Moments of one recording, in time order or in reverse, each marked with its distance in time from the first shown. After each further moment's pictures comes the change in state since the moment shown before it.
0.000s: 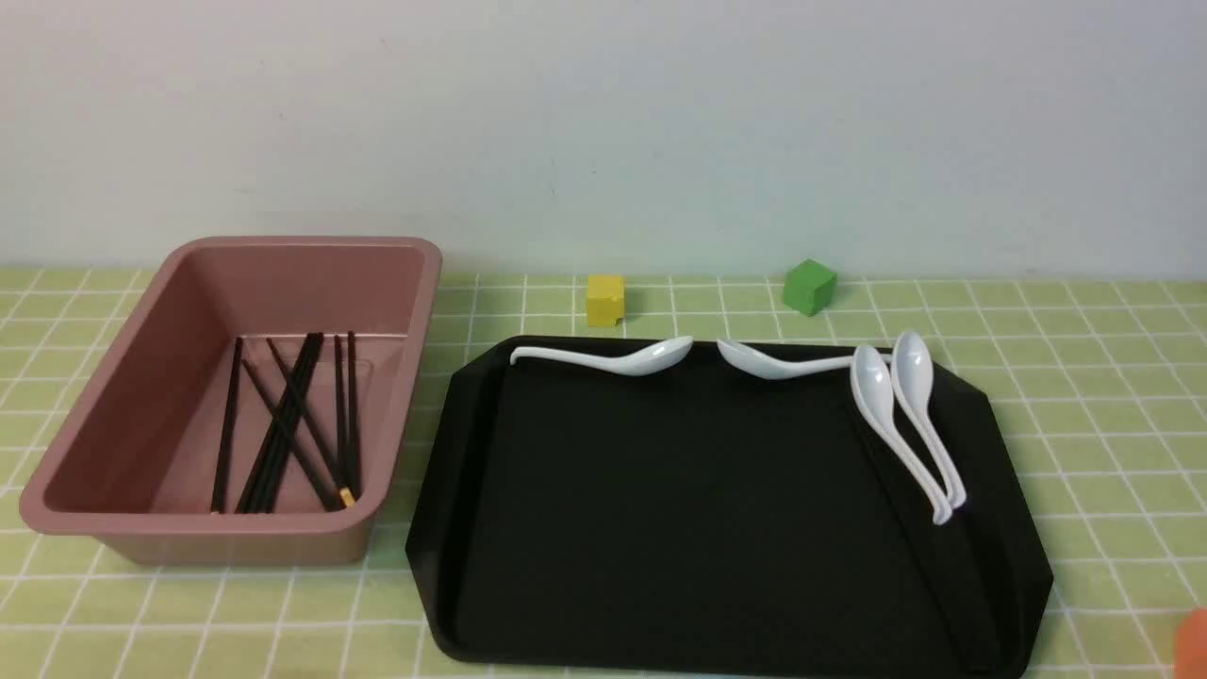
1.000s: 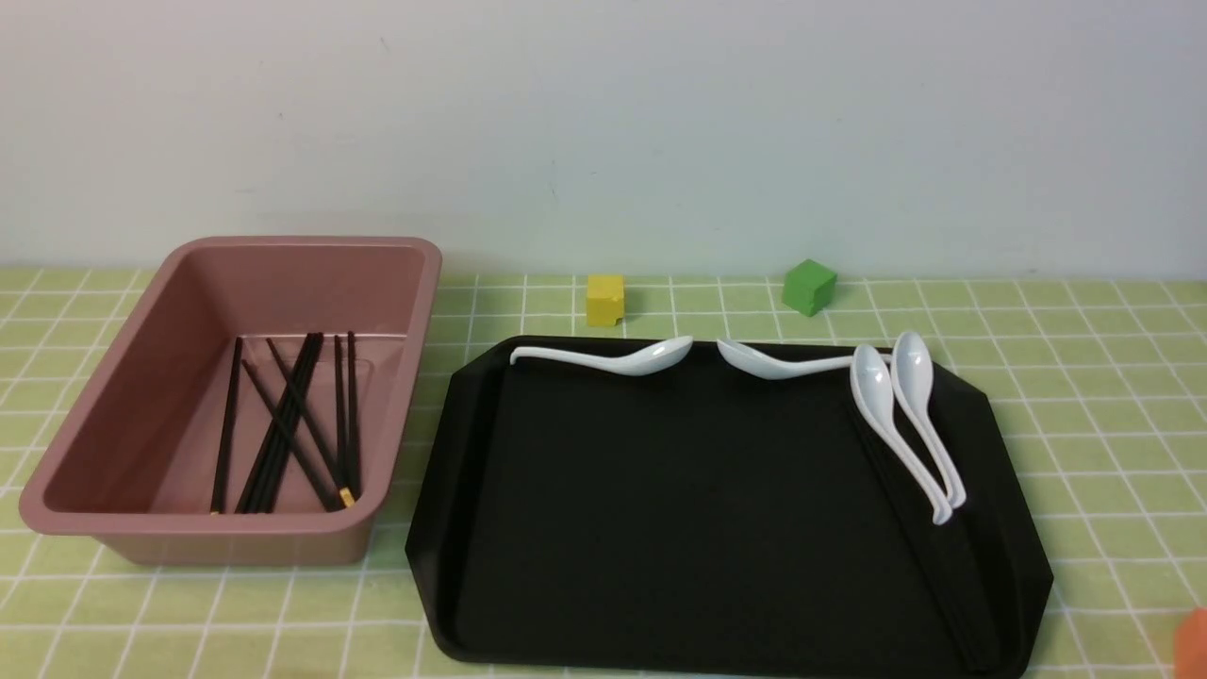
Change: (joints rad) right arm 0.000 0.000 0.000 0.000 0.000 0.000; left arm 0.000 0.000 0.000 0.000 0.000 0.000
